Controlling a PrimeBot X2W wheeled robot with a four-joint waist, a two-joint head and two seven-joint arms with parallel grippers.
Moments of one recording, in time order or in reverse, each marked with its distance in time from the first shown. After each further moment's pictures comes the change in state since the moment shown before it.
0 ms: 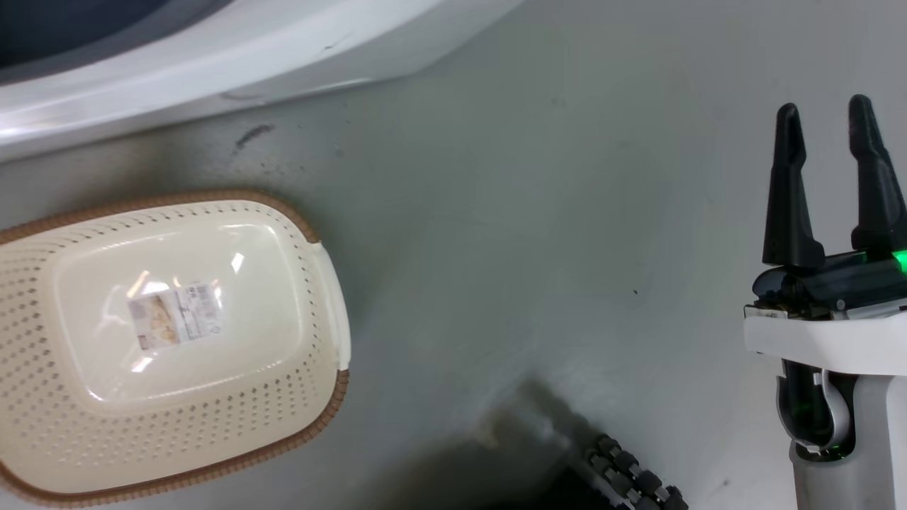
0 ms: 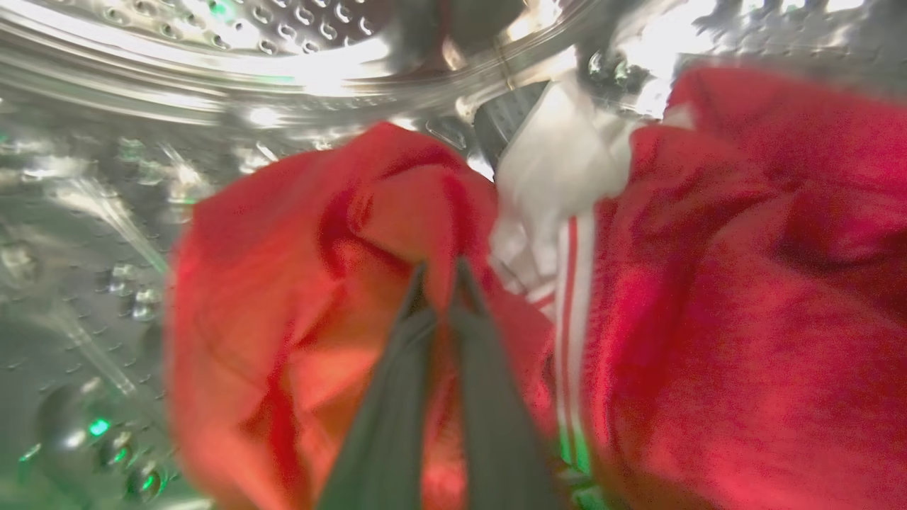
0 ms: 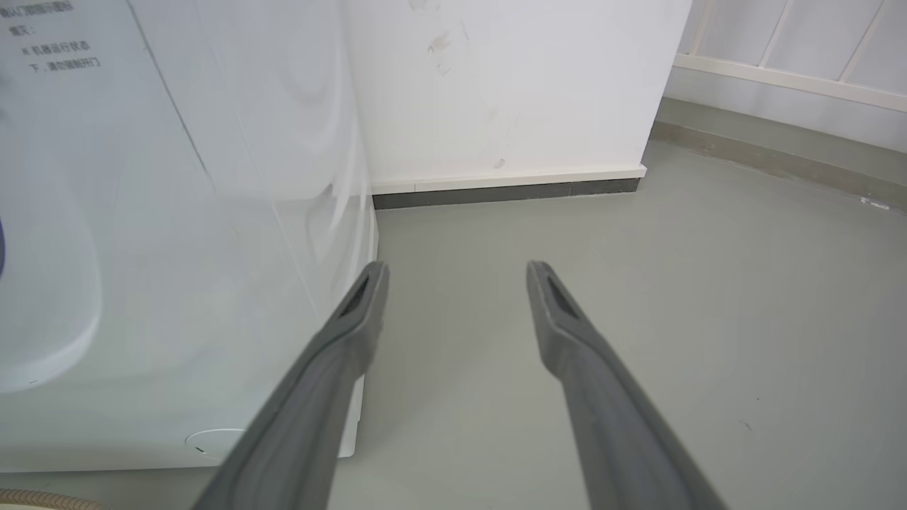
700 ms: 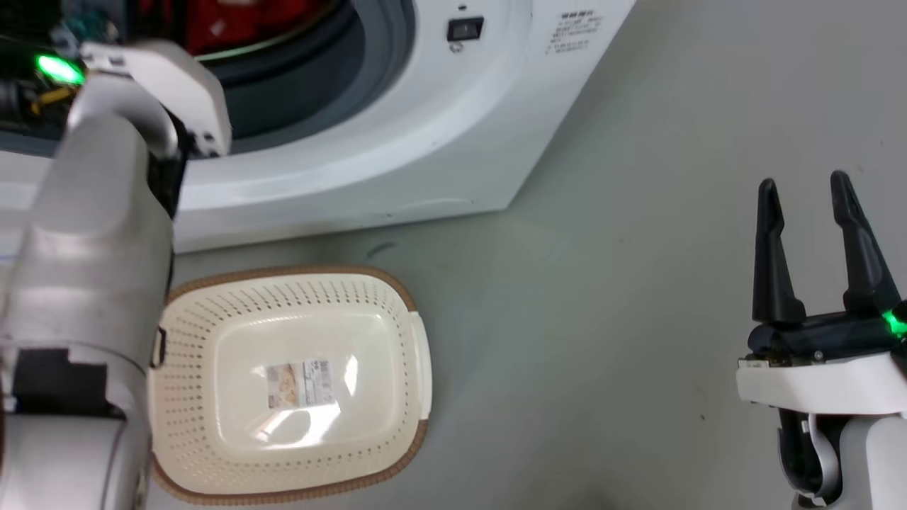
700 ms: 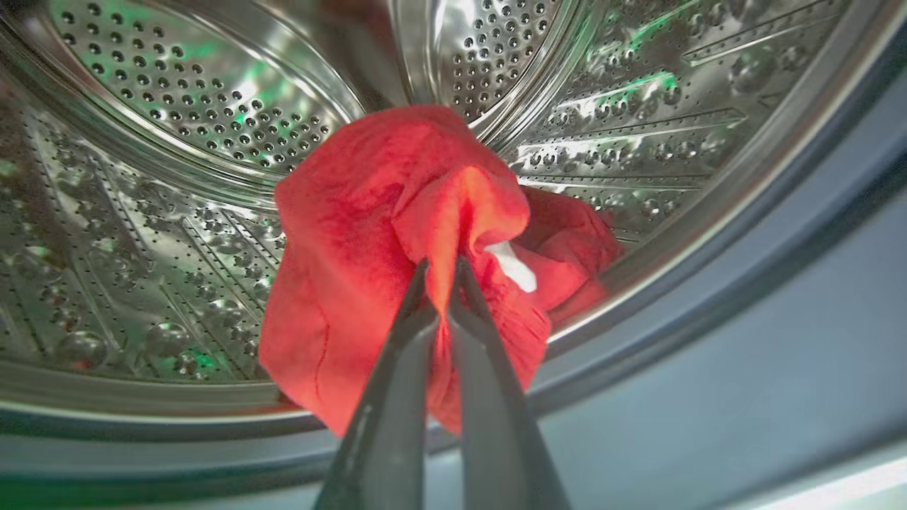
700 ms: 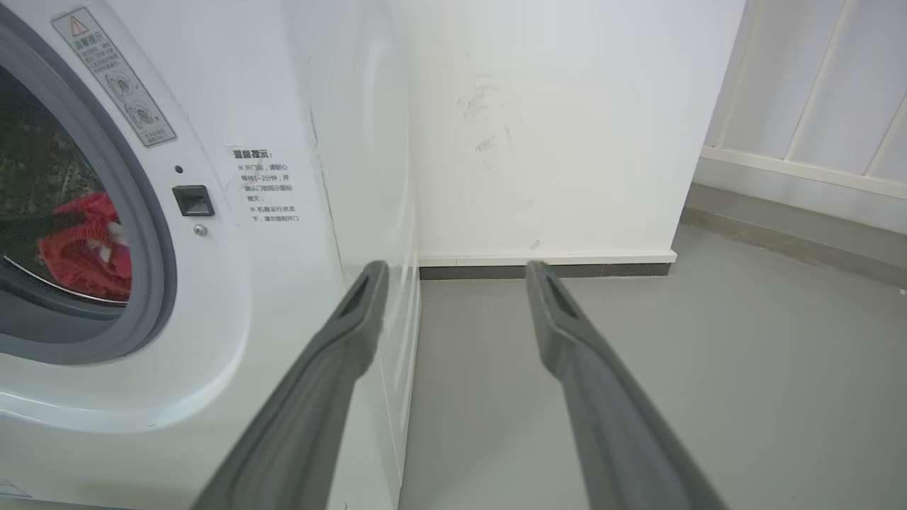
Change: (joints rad) left arm 0.449 -0.213 0.006 -0.003 -0.154 -0.030 -0.455; right arm 0.115 0.001 -0.039 0.031 -0.137 0.000 0.000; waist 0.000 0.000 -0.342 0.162
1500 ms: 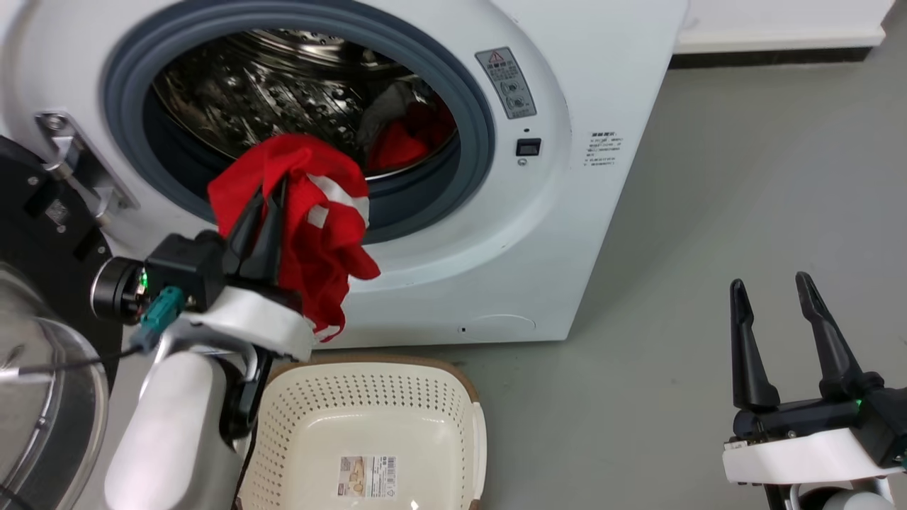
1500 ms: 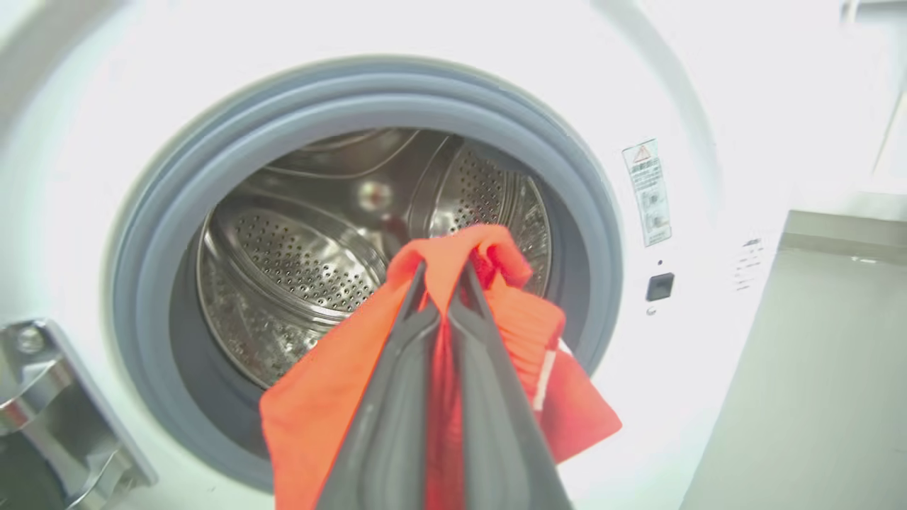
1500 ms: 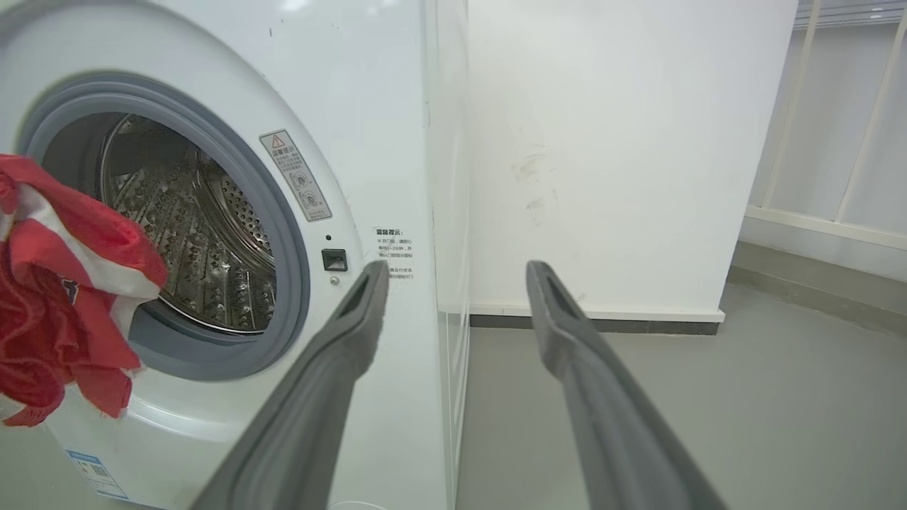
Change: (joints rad) left arm 0.777 -0.021 0.010 -0.936 -0.106 0.042 0.040; right arm 0.186 0.000 0.009 0.024 -0.051 0.000 0.000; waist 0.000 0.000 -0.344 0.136
